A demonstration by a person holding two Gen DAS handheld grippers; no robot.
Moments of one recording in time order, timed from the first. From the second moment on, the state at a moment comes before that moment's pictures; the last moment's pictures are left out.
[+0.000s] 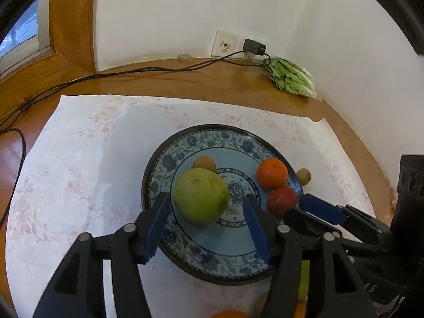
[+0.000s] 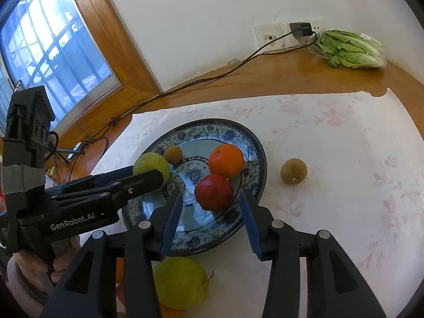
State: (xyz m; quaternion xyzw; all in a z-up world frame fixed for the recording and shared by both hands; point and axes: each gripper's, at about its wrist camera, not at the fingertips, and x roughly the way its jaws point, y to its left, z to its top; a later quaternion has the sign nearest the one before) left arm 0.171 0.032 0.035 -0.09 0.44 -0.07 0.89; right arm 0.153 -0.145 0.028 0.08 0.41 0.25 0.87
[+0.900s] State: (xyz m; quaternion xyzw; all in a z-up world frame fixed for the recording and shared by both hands) left arm 0.101 0.035 0.044 -0.10 0.46 -0.06 0.88; right arm 0.102 -0.165 0.043 0.10 0.41 0.25 0.87
